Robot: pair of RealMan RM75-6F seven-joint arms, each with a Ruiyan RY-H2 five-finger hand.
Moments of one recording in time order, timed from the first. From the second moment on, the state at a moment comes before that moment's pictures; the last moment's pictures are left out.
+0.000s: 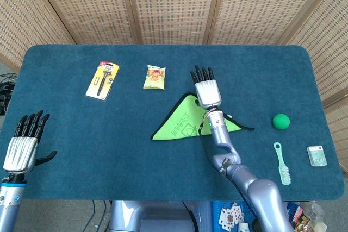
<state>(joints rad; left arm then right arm) -0.16 -1.30 -0.07 -1.49 1.49 1.47 0.14 1.03 -2.10 0.37 -0.41 -1.18 0.91 -0.23</state>
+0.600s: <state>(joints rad) -0.16 -1.31 -0.04 -1.50 1.53 1.50 0.14 0.48 -1.52 0.09 -1.39 -1.32 1.38 -0.34</state>
